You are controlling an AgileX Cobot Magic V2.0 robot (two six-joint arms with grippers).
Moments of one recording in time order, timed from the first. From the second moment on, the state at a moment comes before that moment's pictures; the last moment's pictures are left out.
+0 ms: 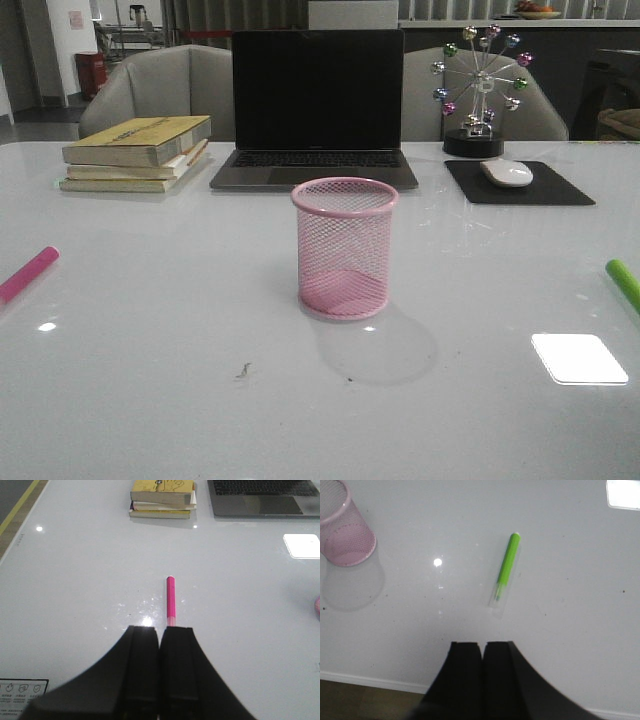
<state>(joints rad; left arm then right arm) -0.03 0.52 -0.70 -0.01 0.78 0.00 0.04 0.62 -0.64 0.08 0.82 -0.02</state>
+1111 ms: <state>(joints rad) -0.43 0.54 -0.70 -0.05 0.73 0.02 -0.07 1.49 -0.95 0.07 0.70 0.06</state>
